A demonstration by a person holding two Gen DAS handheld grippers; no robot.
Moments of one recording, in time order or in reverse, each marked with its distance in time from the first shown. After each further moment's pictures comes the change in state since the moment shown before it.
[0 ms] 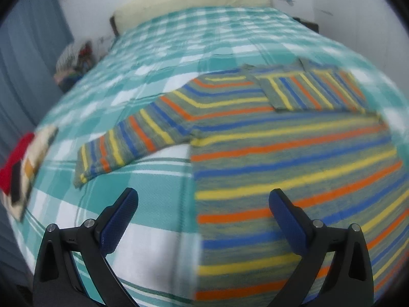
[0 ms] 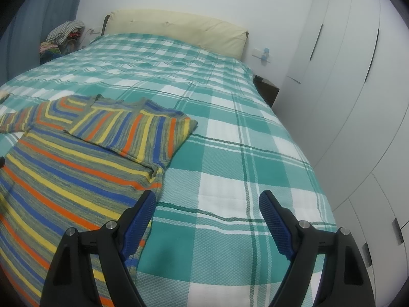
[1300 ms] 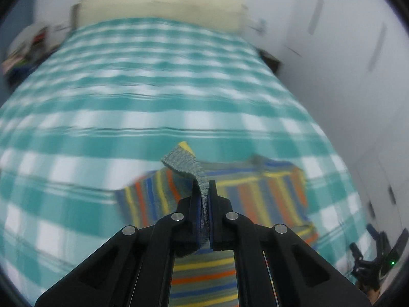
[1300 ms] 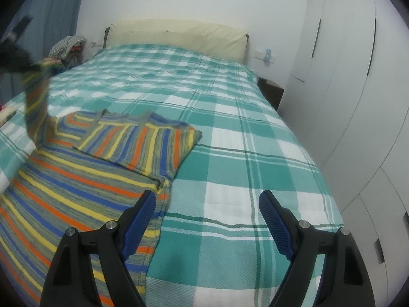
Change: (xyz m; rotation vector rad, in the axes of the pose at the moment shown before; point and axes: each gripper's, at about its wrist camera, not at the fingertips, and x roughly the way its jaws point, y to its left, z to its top) left arm 0.023 -0.022 0.212 -0.040 0.008 -0.435; right arm -0.007 -0.012 0.009 0.054 -0.032 0.067
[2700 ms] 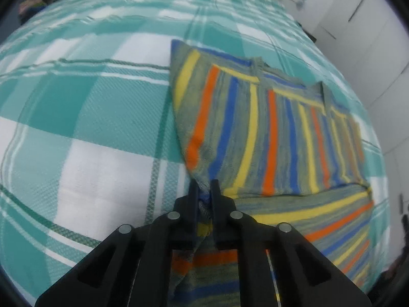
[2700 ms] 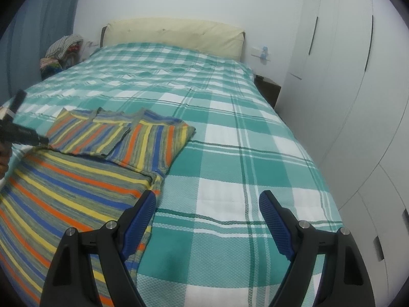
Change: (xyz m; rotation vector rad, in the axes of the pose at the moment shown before) left arm 0.069 0.079 -0.145 -0.198 0.144 0.096; right arm 0.008 -0.011 -0.007 0.005 0.011 -0.012
